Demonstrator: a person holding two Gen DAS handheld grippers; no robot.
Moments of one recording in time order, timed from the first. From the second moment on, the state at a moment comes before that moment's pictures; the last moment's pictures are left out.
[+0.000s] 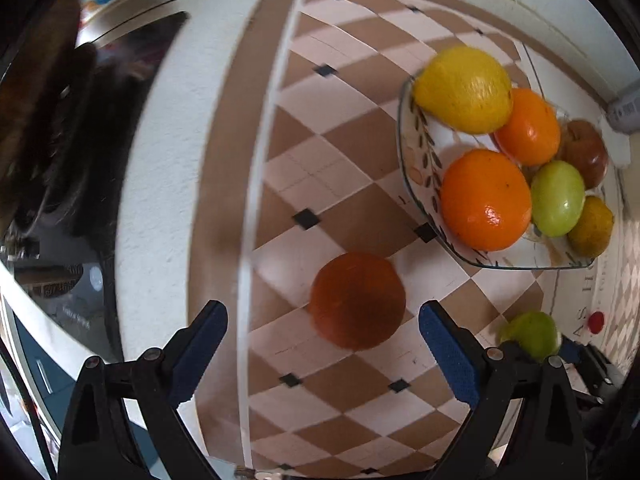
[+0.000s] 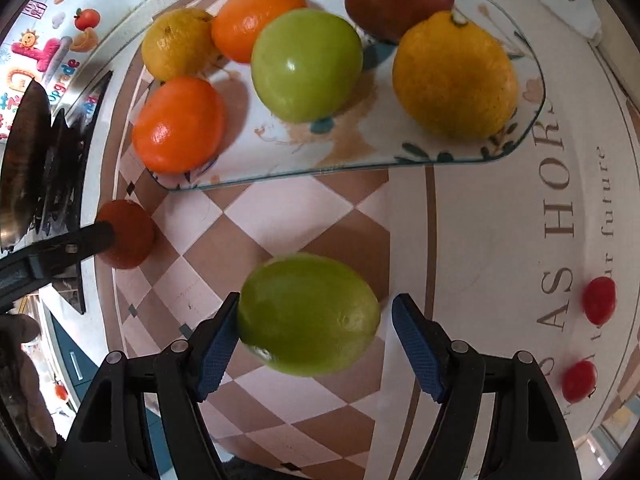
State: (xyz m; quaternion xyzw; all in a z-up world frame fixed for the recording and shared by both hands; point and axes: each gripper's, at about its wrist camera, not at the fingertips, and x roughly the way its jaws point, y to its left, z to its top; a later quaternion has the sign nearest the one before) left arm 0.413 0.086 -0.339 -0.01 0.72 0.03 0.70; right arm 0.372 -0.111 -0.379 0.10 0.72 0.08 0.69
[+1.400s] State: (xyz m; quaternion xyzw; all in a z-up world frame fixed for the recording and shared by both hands) left arm 0.427 -0.015 -0.261 -0.09 0.67 -0.07 0.73; right arm 0.423 -0.254 -0.306 0.21 0.66 0.05 0.72
